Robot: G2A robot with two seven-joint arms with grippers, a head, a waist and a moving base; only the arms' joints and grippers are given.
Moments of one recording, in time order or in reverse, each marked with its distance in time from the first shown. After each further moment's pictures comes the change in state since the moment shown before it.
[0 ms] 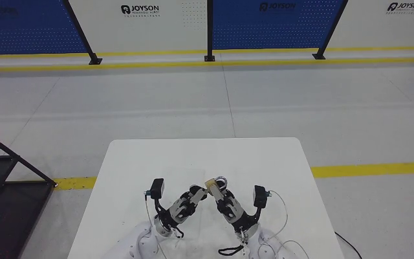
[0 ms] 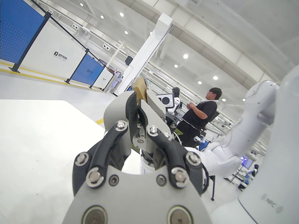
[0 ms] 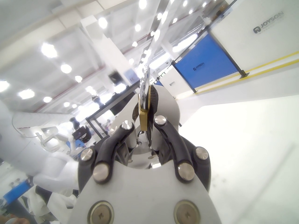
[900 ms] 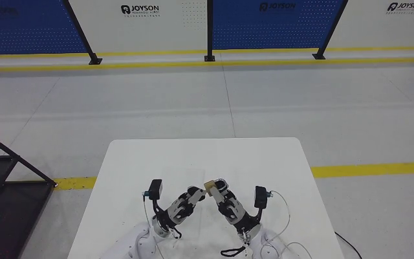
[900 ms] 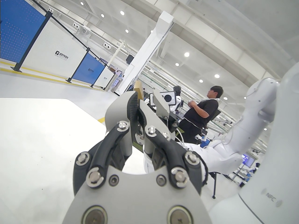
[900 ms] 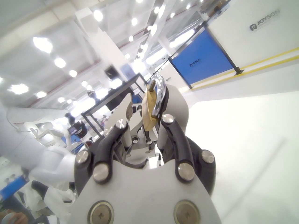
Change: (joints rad) left arm -0.005 0.020 0.013 0.014 0.023 0.000 0.042; right arm -0.029 0.016 0.035 -0.032 -0.014 0.017 0.053
